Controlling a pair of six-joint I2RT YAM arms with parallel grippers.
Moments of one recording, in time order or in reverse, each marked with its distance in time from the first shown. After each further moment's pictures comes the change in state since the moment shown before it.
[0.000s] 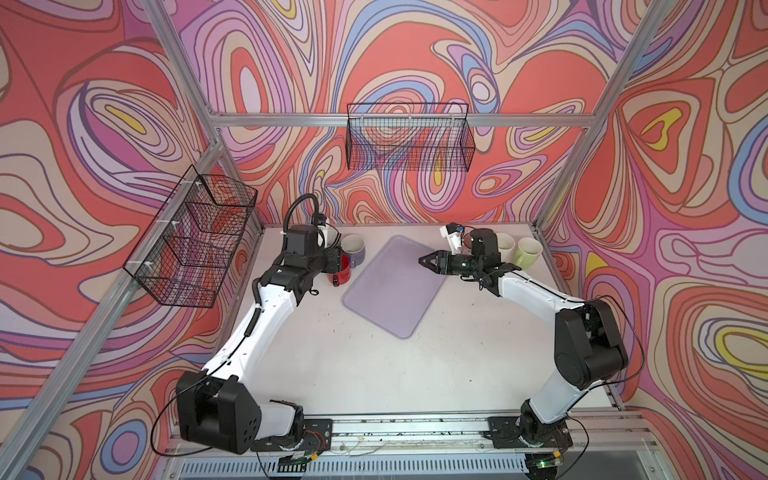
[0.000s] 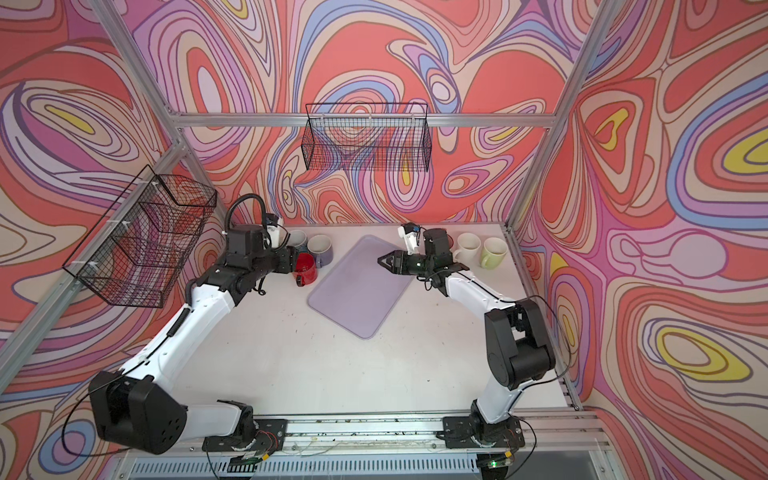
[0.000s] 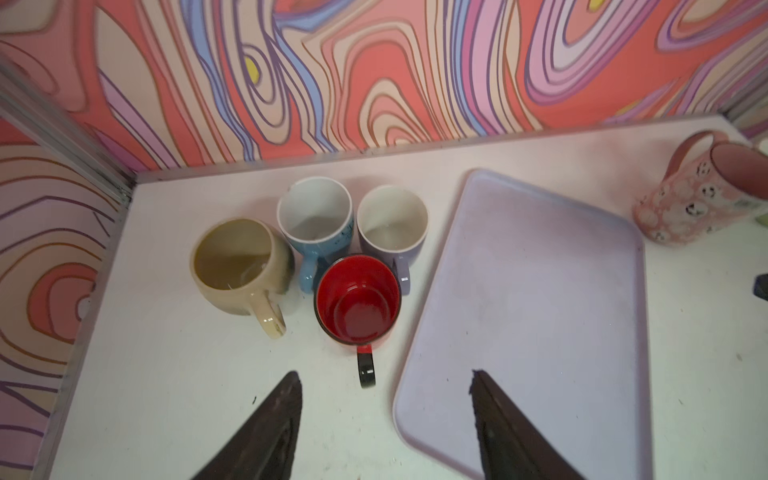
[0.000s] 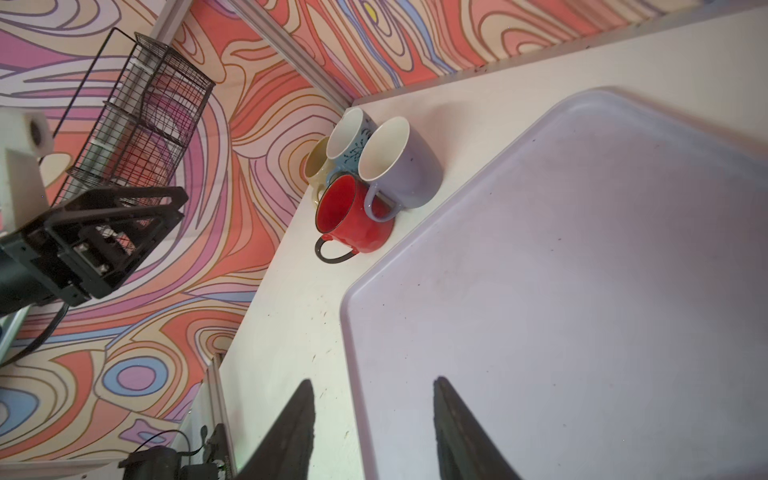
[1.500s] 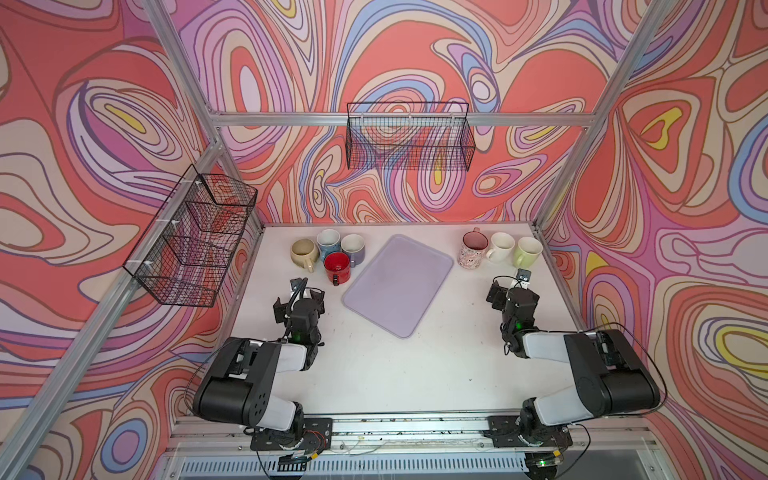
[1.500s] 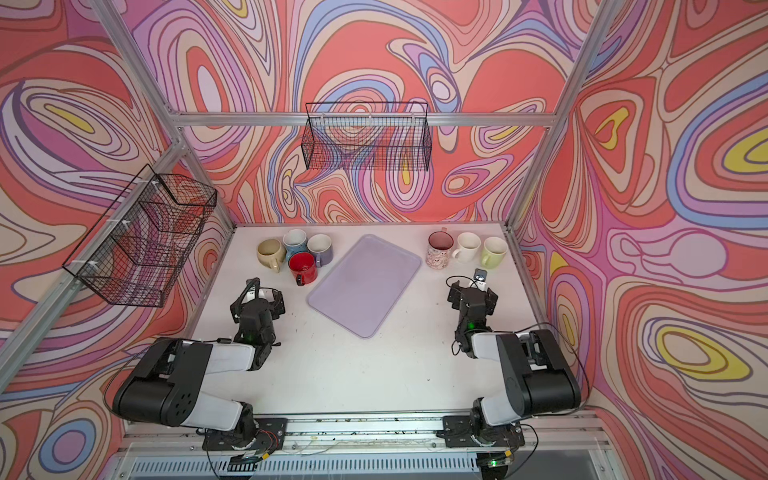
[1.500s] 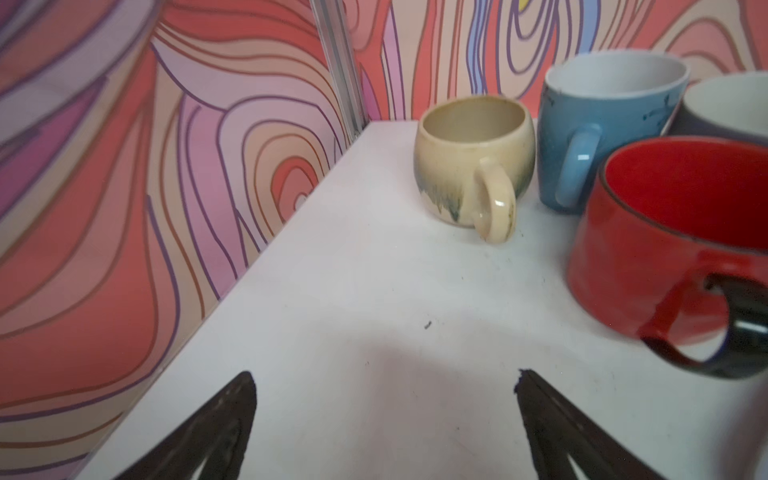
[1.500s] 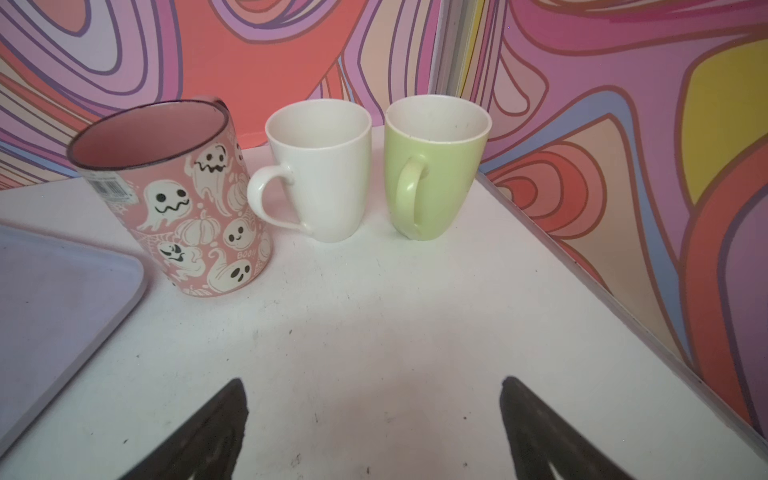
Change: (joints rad) left arm 0.050 0.192 -0.819 1.188 -0.510 0.070; right arm -0.204 -0.158 -0.778 0.766 1.074 -0.296
